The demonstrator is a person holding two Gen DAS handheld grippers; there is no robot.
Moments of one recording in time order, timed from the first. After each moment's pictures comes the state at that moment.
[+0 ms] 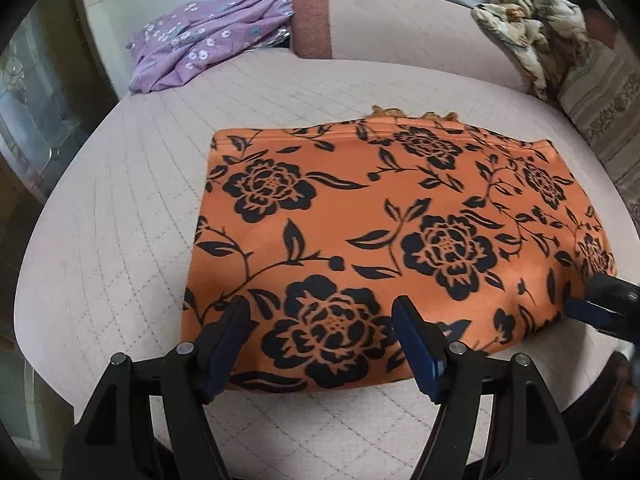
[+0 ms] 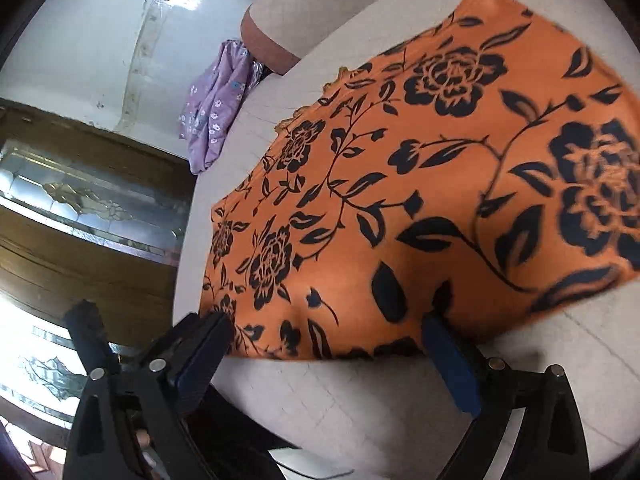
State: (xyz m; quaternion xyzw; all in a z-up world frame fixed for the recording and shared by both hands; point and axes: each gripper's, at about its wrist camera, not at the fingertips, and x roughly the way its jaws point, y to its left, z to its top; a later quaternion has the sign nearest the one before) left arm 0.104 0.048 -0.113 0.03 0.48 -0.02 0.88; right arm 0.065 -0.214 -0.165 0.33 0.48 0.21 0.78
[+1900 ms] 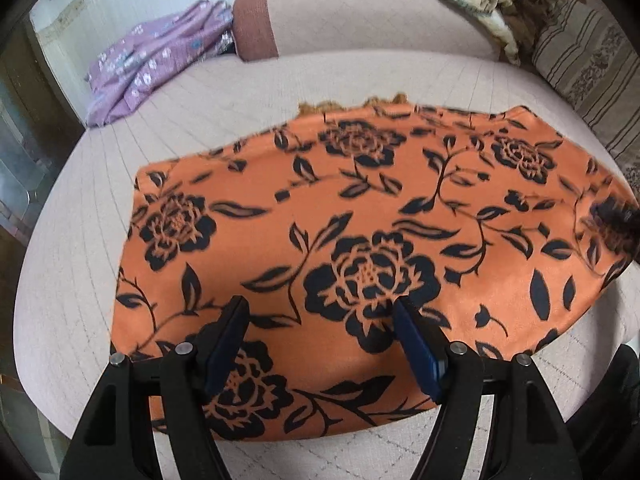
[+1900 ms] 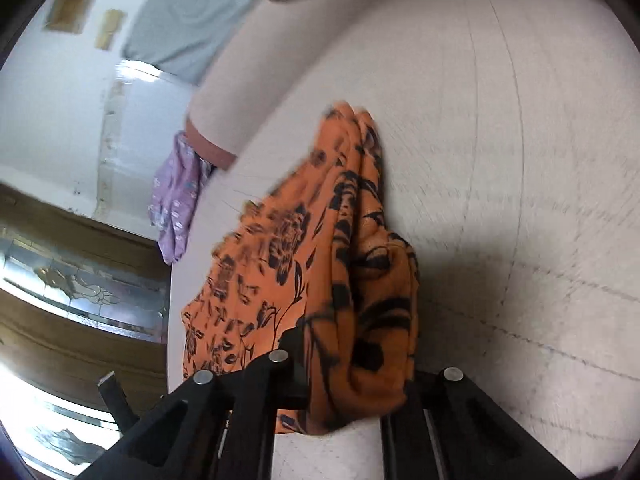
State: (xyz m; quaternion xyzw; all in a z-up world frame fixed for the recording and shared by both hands) left arm 0.131 -0.024 -0.125 0.09 0.47 -0.06 0.87; right arm 0.092 -0.354 -0.163 0.39 0.42 0.11 0.81
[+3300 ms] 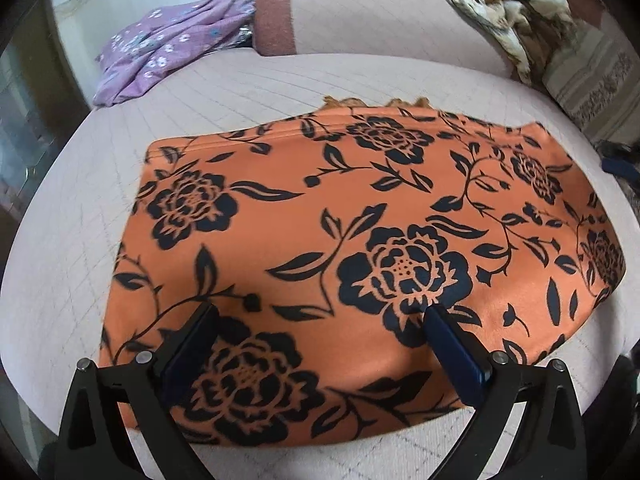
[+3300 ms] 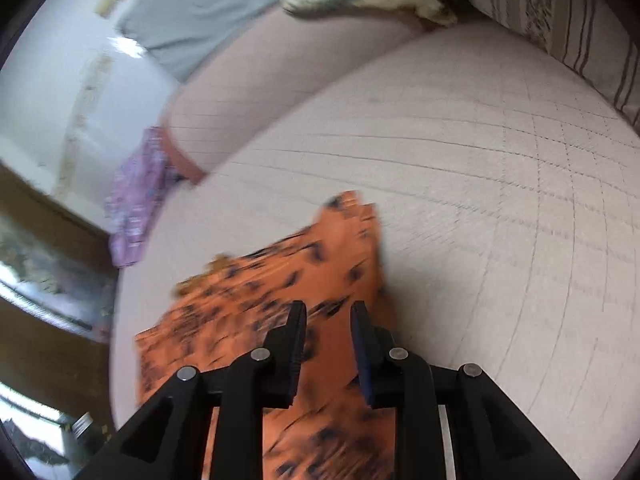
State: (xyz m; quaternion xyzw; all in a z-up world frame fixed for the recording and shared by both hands) left arm 0.130 0.005 -0.136 0.04 0.47 -0.05 0.88; right arm 0.153 -0.356 -0.102 0.30 0.43 0.08 0.85
